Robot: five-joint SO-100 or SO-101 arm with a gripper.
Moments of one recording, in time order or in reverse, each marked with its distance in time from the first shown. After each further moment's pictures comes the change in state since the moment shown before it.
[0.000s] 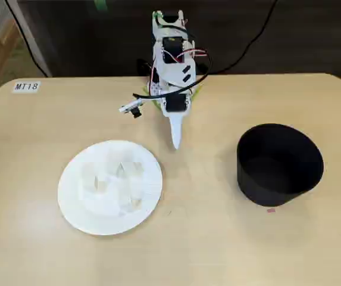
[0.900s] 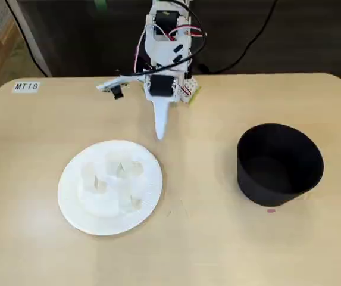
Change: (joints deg) arm 16.6 -35.6 -40.0 6.2 -3.7
